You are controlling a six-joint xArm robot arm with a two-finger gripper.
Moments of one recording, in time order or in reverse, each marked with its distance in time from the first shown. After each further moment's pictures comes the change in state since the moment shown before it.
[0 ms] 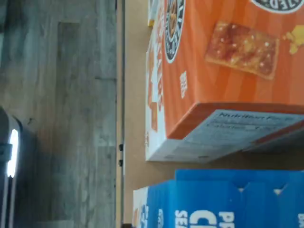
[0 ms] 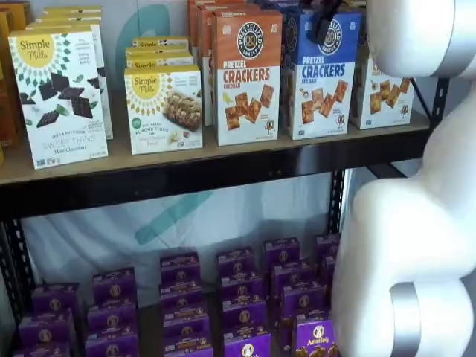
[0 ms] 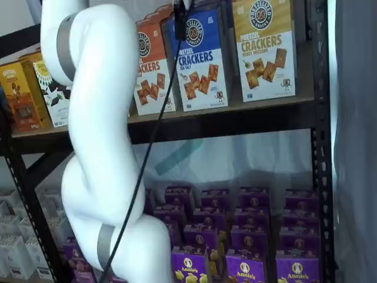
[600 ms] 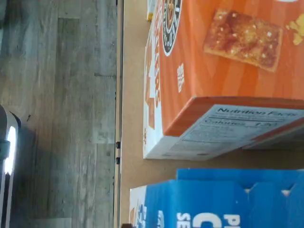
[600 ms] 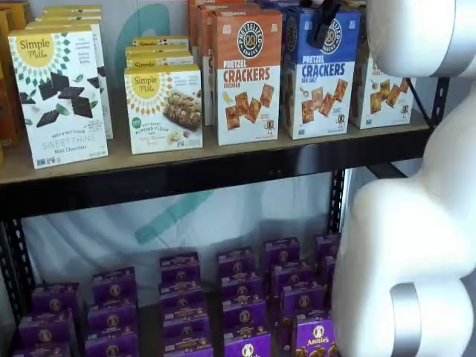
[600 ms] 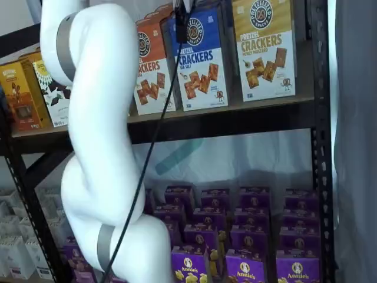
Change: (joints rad) arm 0.008 -0.005 0.028 -0.009 -0.030 -0.002
